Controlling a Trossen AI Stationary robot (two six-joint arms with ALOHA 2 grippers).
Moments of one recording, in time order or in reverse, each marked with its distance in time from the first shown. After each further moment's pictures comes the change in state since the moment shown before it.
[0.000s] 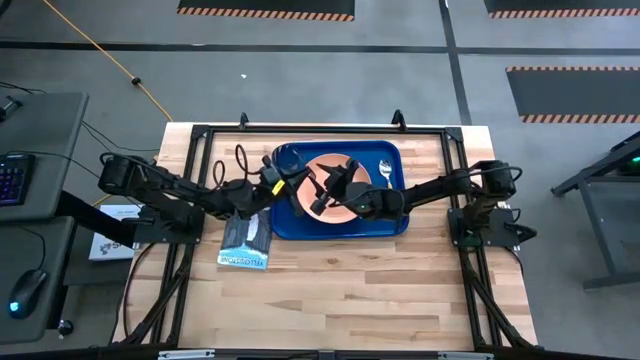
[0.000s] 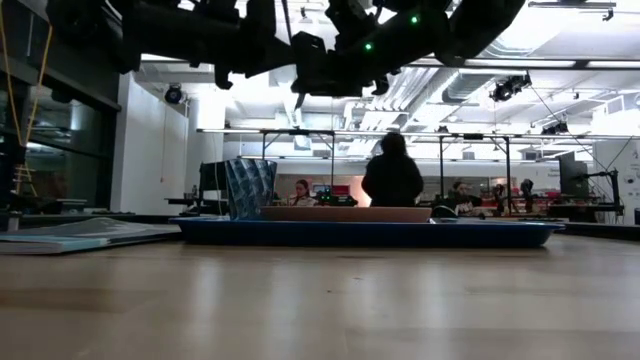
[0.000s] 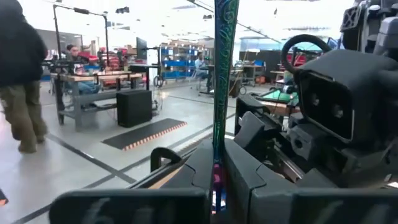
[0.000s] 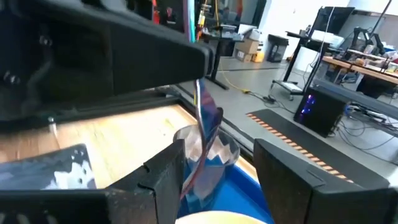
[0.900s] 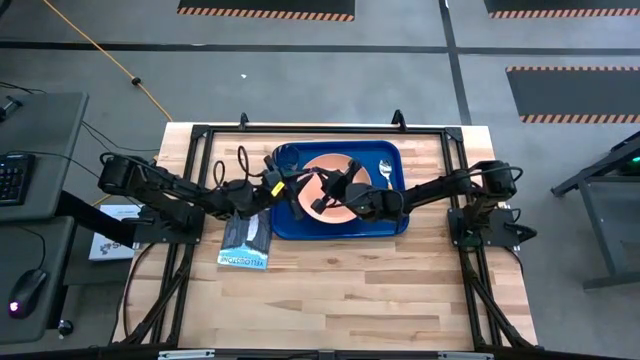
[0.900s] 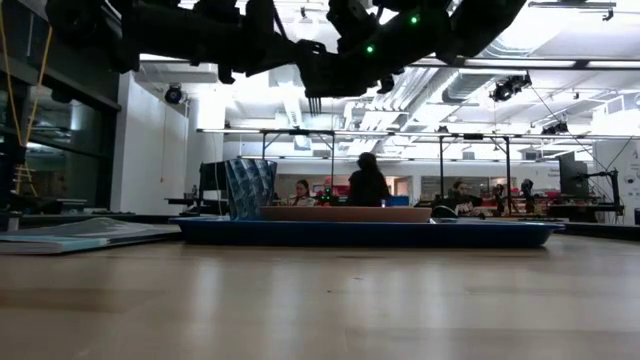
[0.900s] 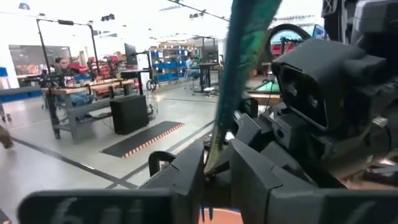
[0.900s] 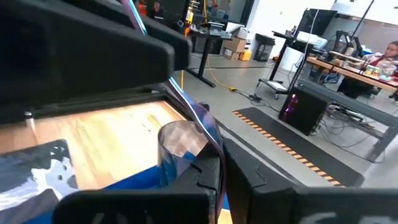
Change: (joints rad) left arm -0.005 -0.002 0.000 -0.011 0.048 0.090; right arm 0.000 -0.004 0.000 -0.025 0.068 -0.027
